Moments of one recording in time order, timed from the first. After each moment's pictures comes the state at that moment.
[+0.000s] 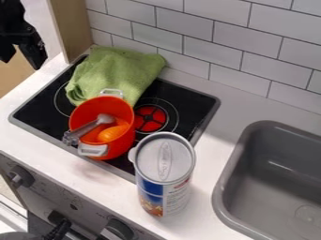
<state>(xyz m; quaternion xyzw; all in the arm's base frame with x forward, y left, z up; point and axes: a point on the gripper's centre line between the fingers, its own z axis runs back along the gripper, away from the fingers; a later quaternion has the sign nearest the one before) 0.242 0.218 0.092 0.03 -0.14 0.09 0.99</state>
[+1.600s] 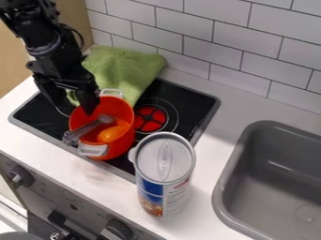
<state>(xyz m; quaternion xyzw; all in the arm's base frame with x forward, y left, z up) 0.237 0.120 0.050 0.00 -0.10 0.06 0.99</state>
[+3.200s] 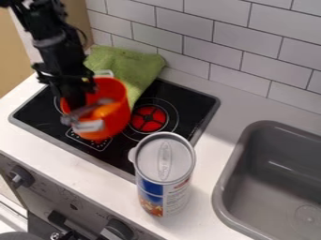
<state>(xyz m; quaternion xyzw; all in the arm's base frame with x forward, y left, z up) 0.233 0.139 0.049 -0.05 -0.02 0.06 1.00</state>
